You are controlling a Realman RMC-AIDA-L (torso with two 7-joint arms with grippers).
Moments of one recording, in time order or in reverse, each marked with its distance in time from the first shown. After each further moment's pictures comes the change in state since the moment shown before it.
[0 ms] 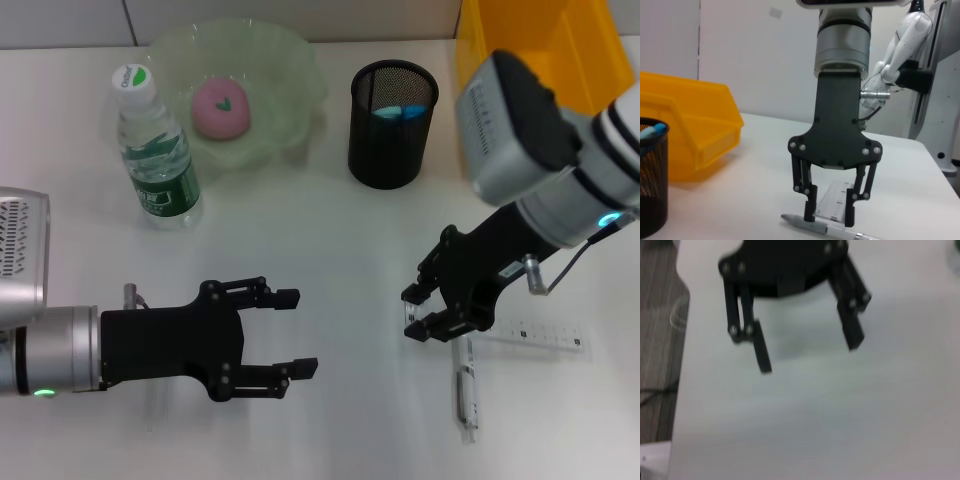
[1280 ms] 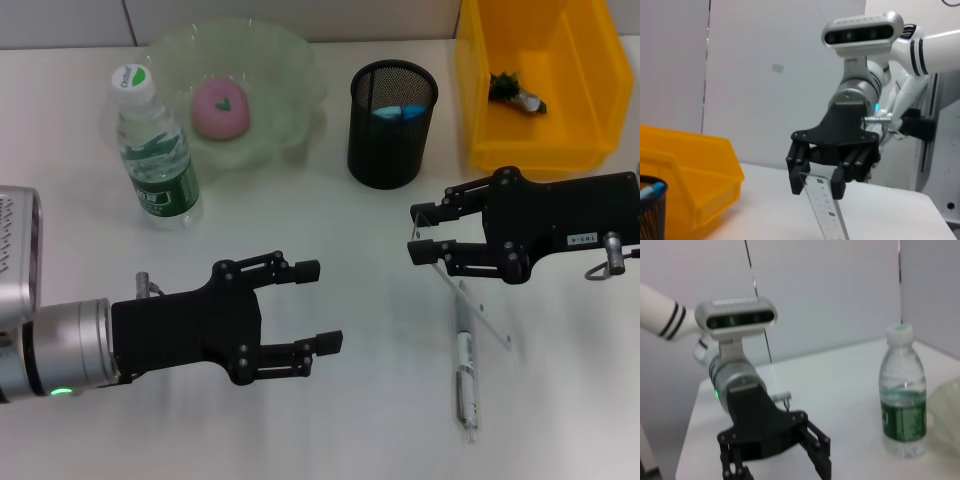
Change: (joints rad) left arm -0.004 -0.022 -0.011 -0.067 -0.123 0.057 0.073; right arm -0.168 -0.011 0.538 0.228 0.349 -0.119 -0.464
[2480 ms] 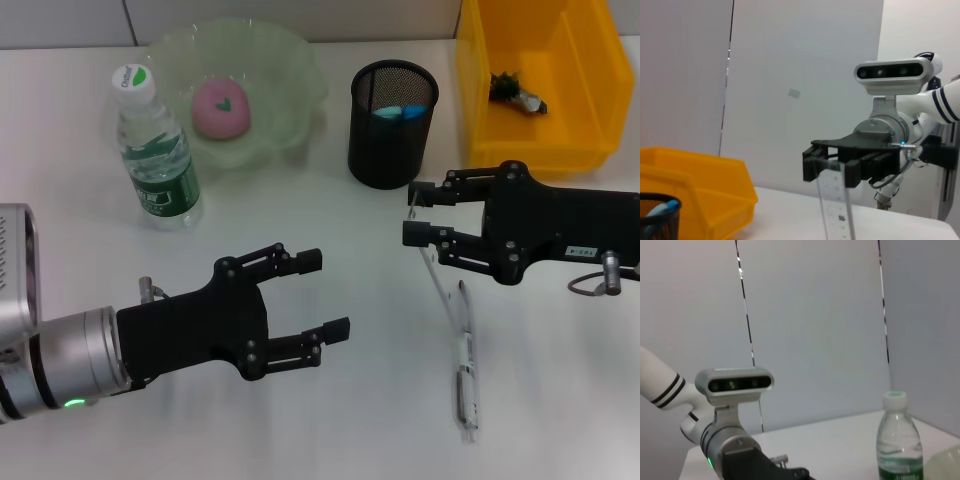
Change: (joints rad) left arm -0.008 -0.005 0.000 -0.121 -0.092 -0.002 0.105; right arm -0.030 0.005 0.093 0.223 0.143 -0.021 -0.266
